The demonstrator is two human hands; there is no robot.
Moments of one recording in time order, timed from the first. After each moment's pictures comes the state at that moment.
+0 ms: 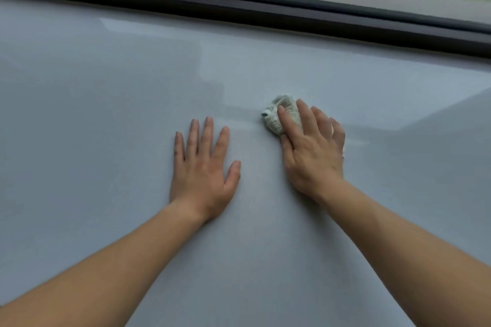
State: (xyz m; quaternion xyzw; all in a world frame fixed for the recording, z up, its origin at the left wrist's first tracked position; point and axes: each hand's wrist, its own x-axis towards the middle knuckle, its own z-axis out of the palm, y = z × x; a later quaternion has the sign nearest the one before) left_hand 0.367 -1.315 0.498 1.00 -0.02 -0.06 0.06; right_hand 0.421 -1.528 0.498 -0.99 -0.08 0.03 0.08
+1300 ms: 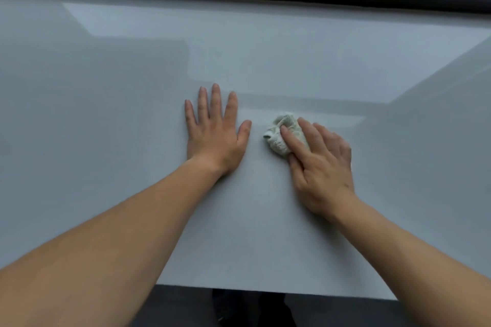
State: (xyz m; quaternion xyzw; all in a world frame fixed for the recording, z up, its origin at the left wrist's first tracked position) left_hand 0.368 -1.313 0.493 1.00 -0.03 -0.08 0.05; right_hand 0.299 -1.521 0.505 -0.99 -0.07 0.03 0.10
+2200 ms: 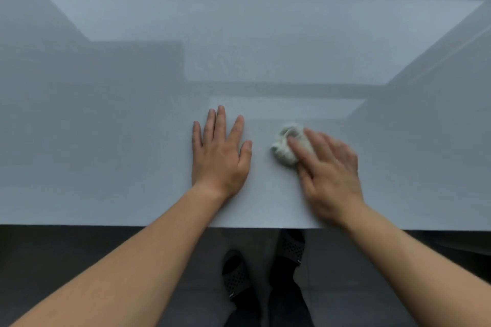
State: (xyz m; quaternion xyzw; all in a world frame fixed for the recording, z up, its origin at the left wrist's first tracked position) left_hand 0.241 -1.294 0.495 0.99 -0.06 -0.05 0.14; right_hand 0.194 -1.518 0.504 -0.99 -0.06 0.02 0.09
